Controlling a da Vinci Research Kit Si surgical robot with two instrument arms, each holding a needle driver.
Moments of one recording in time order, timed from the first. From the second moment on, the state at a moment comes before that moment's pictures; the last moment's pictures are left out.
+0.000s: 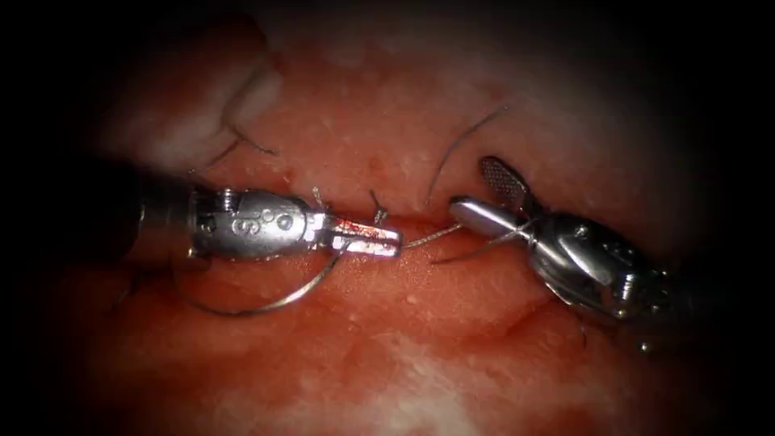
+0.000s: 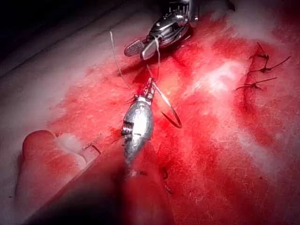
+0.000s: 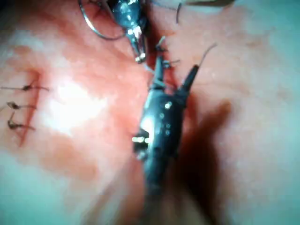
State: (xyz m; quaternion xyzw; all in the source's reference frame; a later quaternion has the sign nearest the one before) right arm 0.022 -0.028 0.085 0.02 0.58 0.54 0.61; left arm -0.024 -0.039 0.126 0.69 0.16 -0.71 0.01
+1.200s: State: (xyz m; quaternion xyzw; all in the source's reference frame) right arm 0.026 -0.023 0.087 0.00 0.58 0.57 0.58; left arm -0.025 -0.037 0.126 0.69 0.15 -0.71 0.00
